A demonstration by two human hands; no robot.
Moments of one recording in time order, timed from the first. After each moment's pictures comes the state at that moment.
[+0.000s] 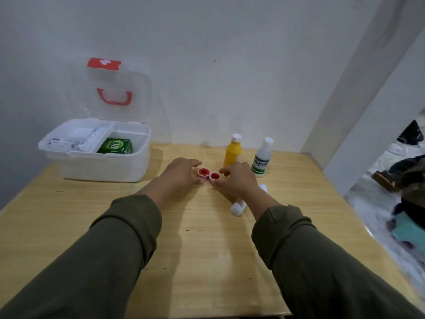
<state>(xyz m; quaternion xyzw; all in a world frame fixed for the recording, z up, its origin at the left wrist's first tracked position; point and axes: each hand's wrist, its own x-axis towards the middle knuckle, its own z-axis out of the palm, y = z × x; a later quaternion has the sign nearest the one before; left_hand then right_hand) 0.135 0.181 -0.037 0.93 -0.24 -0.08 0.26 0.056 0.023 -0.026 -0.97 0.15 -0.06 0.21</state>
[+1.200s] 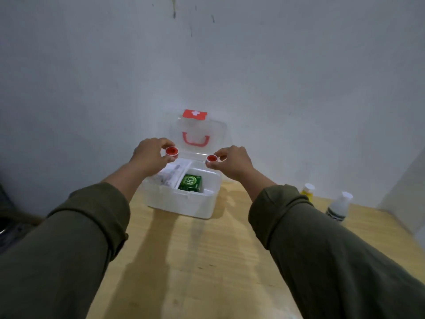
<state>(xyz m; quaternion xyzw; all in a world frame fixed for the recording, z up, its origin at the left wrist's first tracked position) 0.195 0.398 0.078 0.95 -0.11 0.15 0.26 0.179 0.176 0.076 -0.96 -0.03 -0.10 0.27</state>
